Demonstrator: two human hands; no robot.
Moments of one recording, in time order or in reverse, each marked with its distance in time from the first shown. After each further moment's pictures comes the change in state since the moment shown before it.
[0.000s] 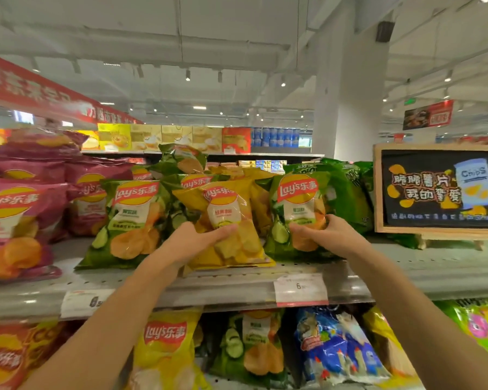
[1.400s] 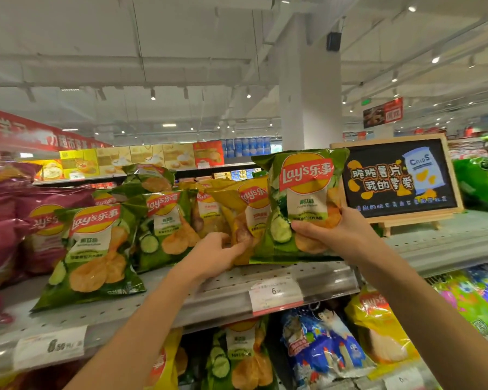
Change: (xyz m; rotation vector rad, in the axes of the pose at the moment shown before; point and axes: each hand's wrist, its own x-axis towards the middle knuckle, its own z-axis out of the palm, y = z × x) left_hand 0.006 0.039 0.069 0.197 -0.185 0.343; right_hand -0.055 0.011 -0.040 0.324 0.134 -0.297
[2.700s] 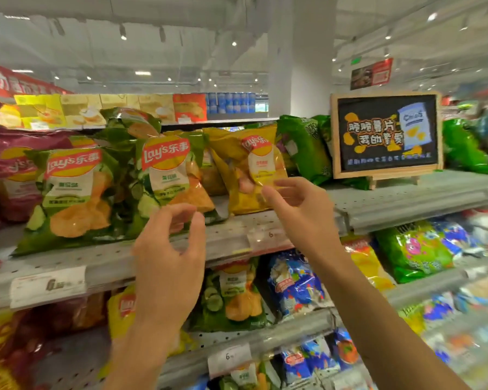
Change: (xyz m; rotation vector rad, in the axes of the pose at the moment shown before) left_hand -0.131 -0.027 0.014 -0.234 0.708 0.304; right_hand -0.059 -0.009 0.092 -0.219 0.302 -0.020
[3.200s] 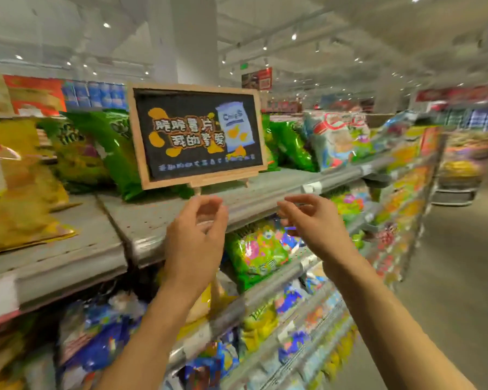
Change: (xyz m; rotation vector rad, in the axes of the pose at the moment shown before) left_hand -0.058 0.133 0.335 -0.532 -0.435 -0.091; right_hand 0.057 0.153 -0.315 -0.129 0.273 0.271
